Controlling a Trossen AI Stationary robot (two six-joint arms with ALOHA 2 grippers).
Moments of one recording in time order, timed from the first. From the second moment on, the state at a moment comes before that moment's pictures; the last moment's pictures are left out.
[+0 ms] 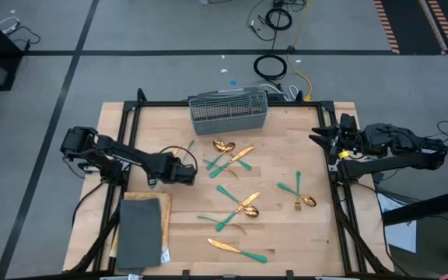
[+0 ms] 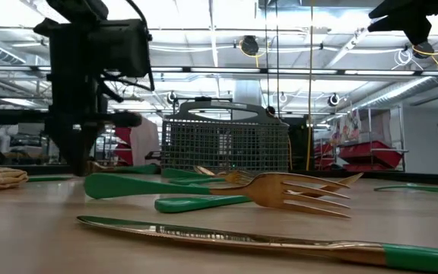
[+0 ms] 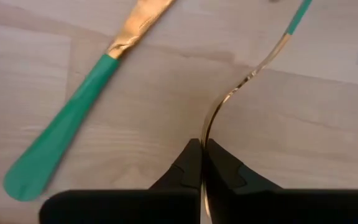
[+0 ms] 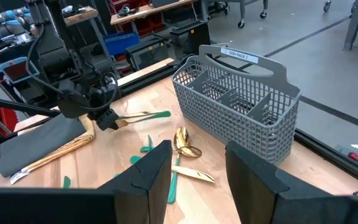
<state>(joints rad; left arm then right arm) -0.11 1.56 0.82 -0.82 -0.19 -1.85 0.08 0.39 0.81 -0.74 0.47 0.43</state>
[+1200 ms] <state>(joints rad) -0.08 1.19 0.97 0.15 -0.66 -1.47 0.08 0.39 0.81 -0.74 0.47 0.43</state>
